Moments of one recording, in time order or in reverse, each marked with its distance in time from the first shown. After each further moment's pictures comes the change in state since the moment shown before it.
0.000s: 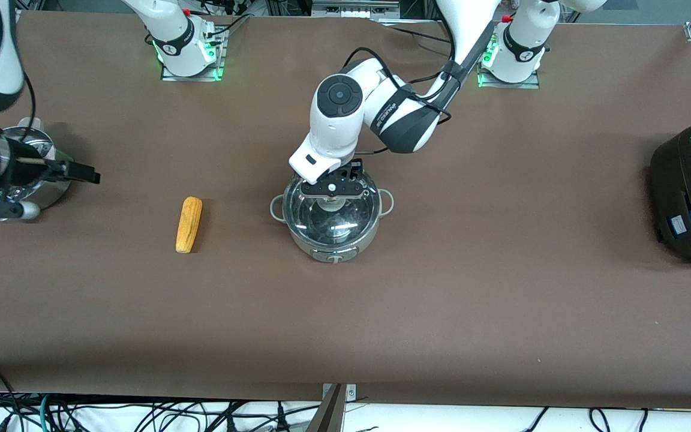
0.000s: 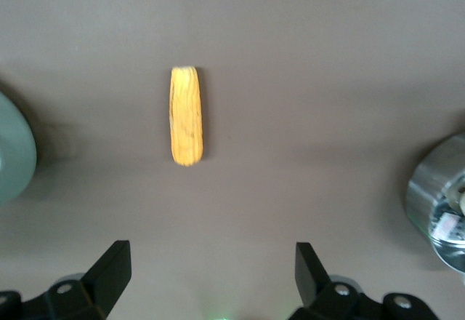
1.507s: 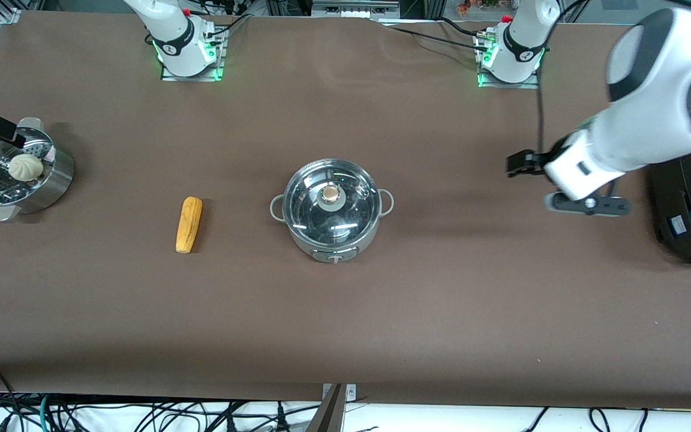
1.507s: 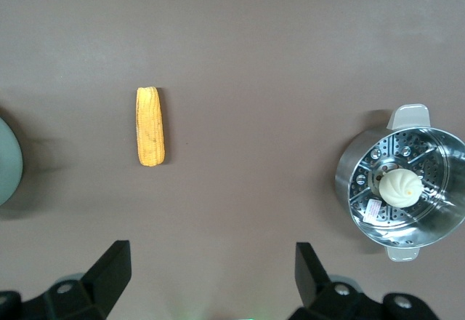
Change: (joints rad) left arm 0.573 -0.424 -0.055 -0.179 -0.003 -0.474 0.542; right arm -0.108 -0.187 -0.008 0.029 -0.065 -0.084 -0.085
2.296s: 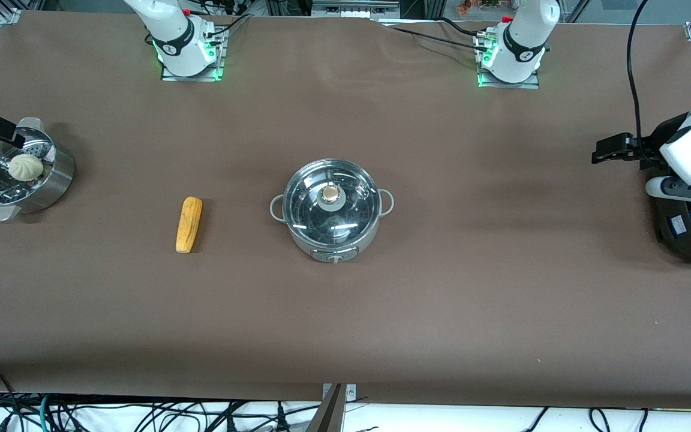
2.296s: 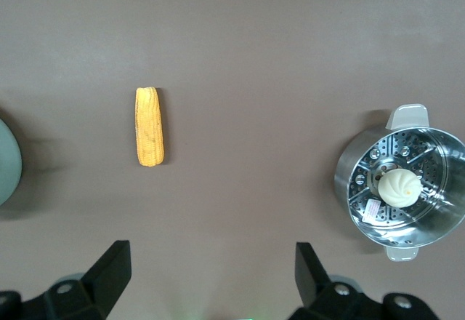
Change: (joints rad) left arm 0.254 -0.080 0.010 -0.002 0.048 -0.157 0.338; right arm 0.000 0.000 0.000 0.000 -0.001 0.000 0.000
